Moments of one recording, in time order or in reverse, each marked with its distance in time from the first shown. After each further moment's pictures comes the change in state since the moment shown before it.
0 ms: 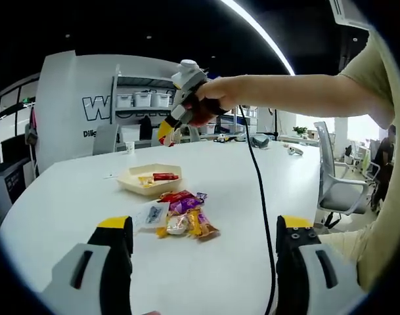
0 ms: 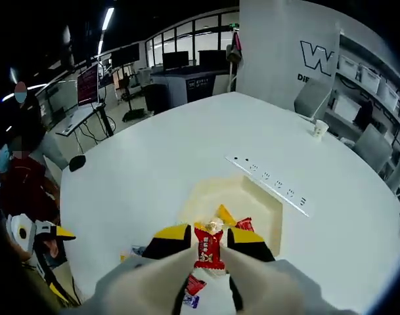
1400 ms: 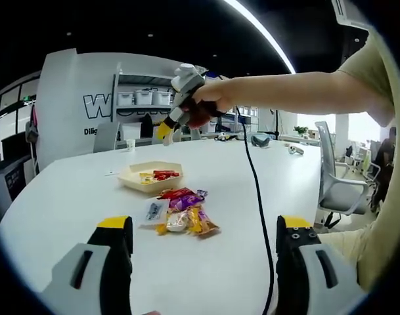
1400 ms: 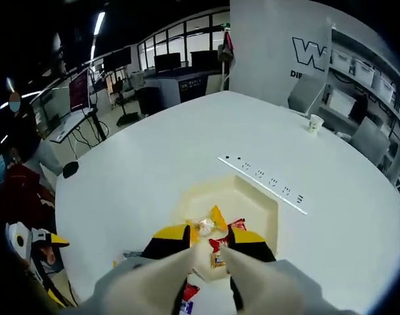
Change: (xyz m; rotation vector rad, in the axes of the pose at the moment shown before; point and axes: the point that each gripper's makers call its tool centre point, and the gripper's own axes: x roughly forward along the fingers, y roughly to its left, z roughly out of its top) left arm 0.001 0.000 -0.005 -0.008 0.010 0.002; right arm 0.012 -0.016 -0.010 0.051 -0.002 -0.013
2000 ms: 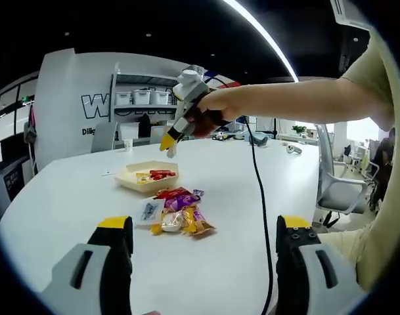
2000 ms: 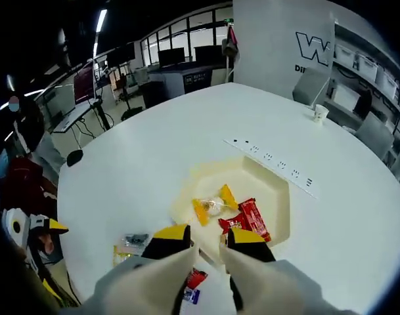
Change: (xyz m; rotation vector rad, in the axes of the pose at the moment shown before) left arm 0.001 -0.007 -0.001 0.002 0.004 -0.011; right arm 0.002 0.018 -0.038 -0.027 0.034 0.034
